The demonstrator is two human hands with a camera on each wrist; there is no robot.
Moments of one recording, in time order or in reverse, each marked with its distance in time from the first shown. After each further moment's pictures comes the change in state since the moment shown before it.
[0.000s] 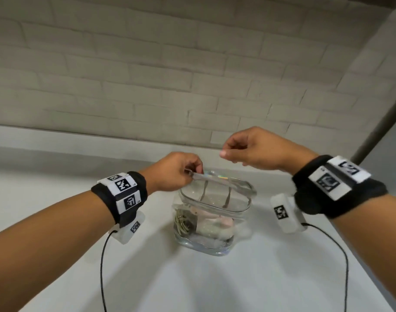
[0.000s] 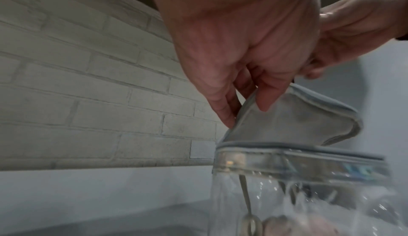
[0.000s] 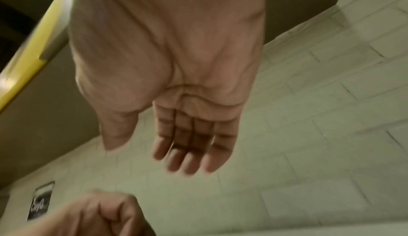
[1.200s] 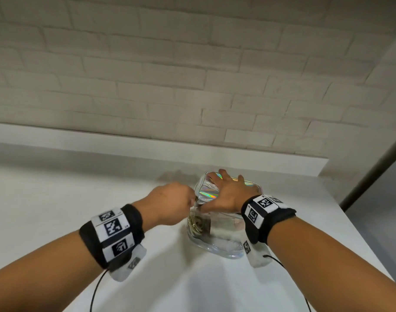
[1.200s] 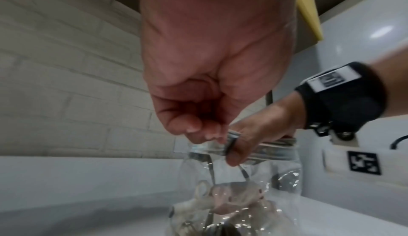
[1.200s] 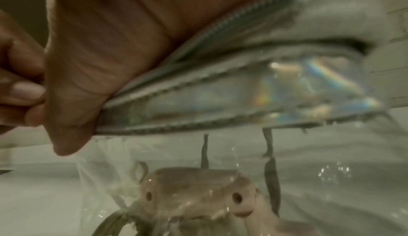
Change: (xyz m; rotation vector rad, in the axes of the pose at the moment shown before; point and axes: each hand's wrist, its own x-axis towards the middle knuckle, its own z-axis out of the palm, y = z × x) left_hand -0.049 0.009 0.018 0.603 -0.180 -0.364; right_hand 0.049 0.054 0.146 -0.388 -0.242 0.331
